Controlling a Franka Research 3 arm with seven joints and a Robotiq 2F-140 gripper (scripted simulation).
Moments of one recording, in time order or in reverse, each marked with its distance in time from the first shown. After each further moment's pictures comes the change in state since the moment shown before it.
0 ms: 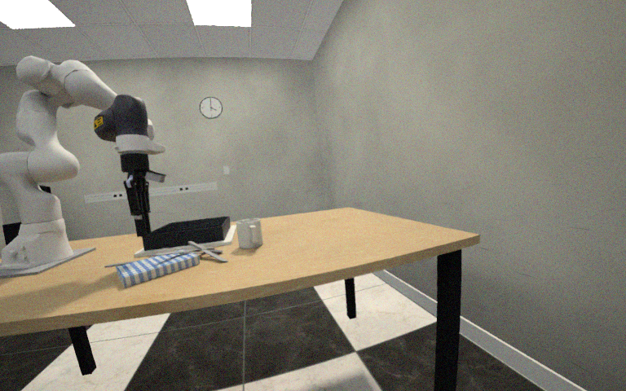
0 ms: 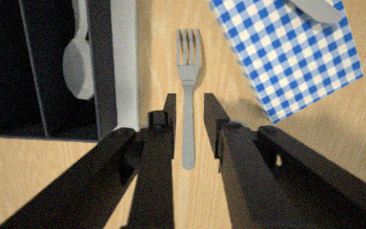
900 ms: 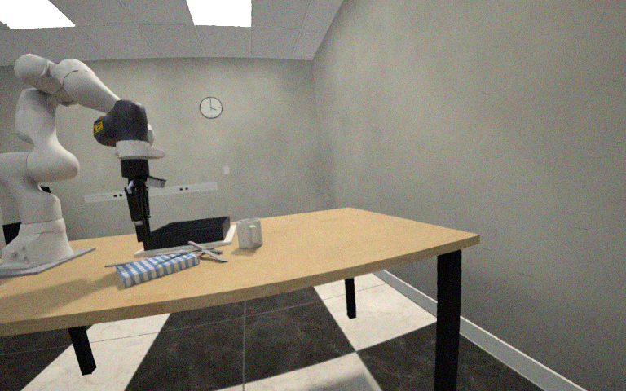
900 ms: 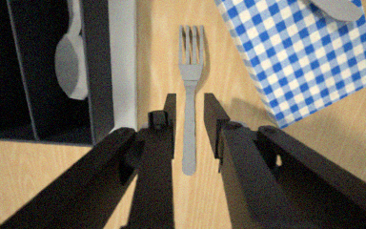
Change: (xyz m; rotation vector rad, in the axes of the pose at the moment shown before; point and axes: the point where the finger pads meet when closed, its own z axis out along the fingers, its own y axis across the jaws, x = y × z) arm -0.002 -0.001 0.017 0.007 -0.004 -0.016
